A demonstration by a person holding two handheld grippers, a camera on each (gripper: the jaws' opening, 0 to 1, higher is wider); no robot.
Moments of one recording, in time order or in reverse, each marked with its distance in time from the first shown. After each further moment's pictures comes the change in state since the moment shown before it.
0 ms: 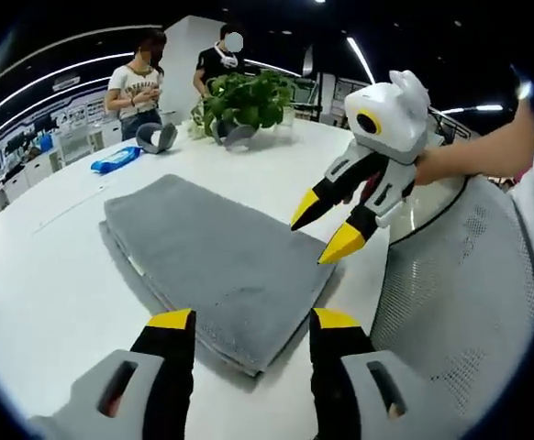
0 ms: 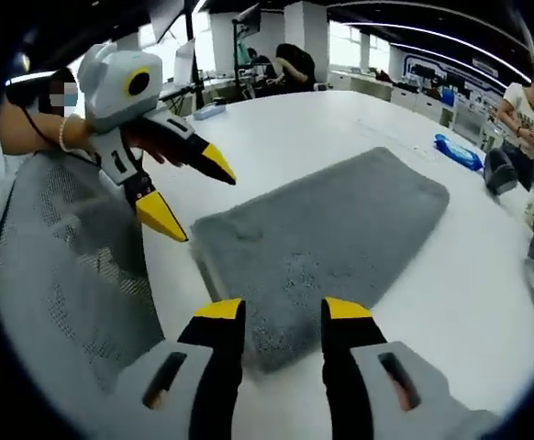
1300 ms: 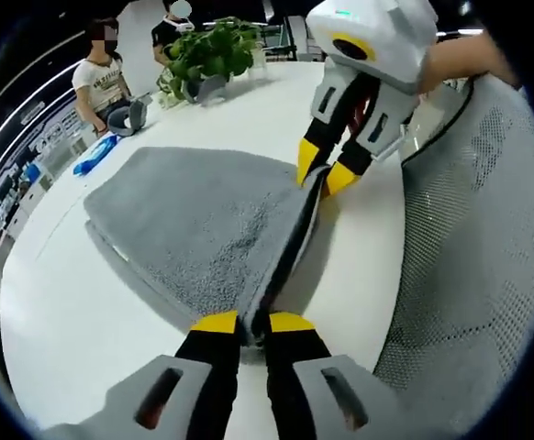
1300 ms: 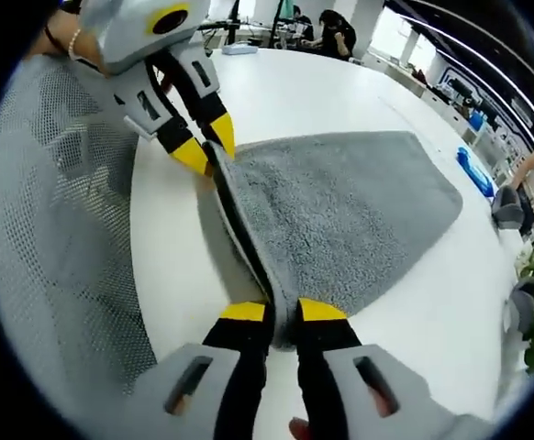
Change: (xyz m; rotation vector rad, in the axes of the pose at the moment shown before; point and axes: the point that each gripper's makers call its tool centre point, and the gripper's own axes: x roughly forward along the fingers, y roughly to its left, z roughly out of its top) left arm 0.017 0.003 -0.034 0.199 0.219 0.079; right arm 0.011 -0.003 -0.025 -0.245 0.189 -0.068
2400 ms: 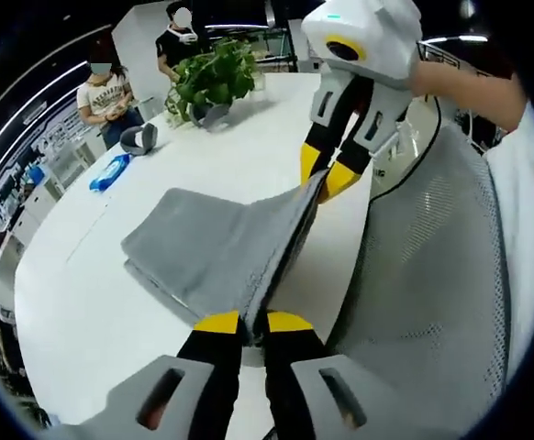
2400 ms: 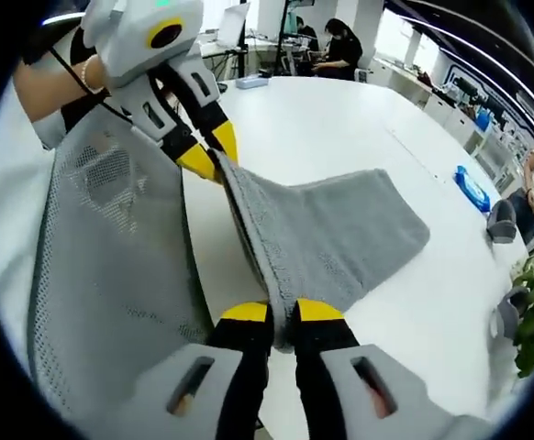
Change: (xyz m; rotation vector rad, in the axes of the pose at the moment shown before) left arm -0.096 -0.002 0.040 0.011 -0.017 0.005; right arm -0.090 0.020 0.053 0.018 -0.056 0.084
